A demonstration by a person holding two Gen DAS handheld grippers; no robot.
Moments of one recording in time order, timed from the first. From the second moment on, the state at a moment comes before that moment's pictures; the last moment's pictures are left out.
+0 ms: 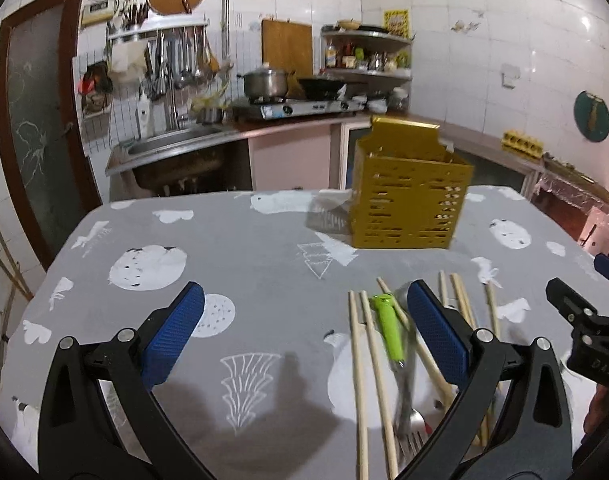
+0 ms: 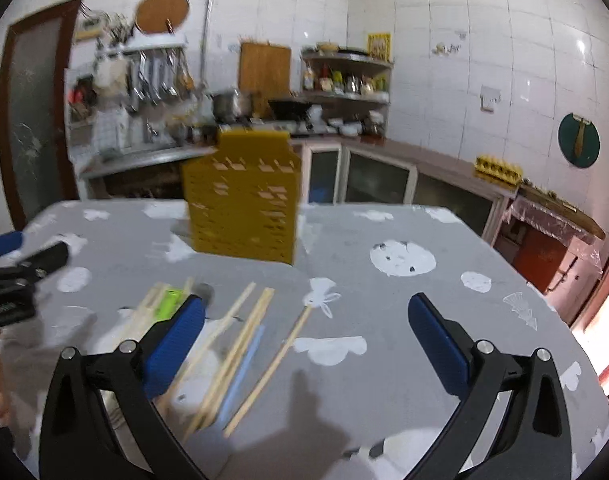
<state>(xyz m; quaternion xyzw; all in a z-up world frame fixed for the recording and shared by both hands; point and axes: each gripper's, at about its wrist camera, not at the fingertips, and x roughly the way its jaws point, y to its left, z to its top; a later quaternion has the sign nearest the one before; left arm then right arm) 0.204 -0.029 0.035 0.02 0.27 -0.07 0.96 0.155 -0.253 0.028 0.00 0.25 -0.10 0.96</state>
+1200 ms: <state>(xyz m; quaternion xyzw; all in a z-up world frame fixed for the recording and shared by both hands) 0.299 -0.059 -0.052 0.04 0.43 -0.09 0.90 0.254 -0.288 -0.044 0.07 0.41 -0.17 0.89</state>
